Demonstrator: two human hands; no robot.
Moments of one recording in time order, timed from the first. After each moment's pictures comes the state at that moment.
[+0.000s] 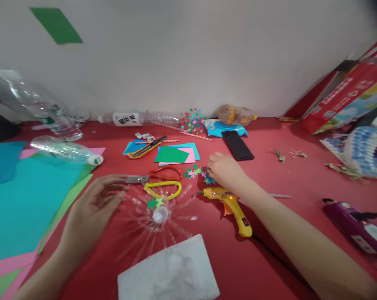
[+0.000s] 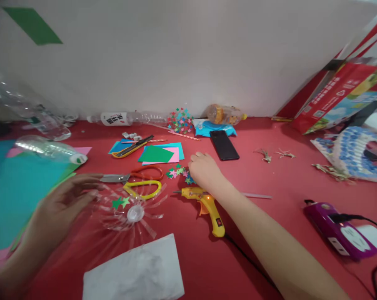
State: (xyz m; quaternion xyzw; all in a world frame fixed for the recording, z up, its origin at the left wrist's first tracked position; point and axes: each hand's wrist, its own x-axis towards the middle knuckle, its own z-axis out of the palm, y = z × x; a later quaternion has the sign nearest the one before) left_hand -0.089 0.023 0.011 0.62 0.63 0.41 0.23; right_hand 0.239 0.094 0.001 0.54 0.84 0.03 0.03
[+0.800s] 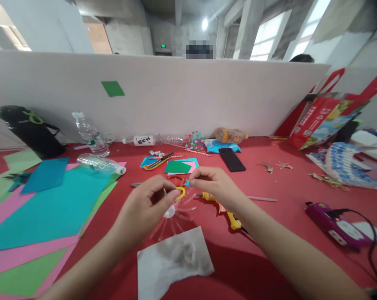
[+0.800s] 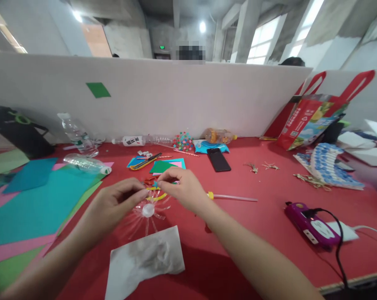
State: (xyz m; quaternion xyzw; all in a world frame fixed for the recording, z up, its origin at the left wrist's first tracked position) left_hand -0.020 -0.023 0.087 0.74 0.49 0.36 0.27; right_hand 0.182 0.001 0.090 0.40 0.76 -0.30 -0.40
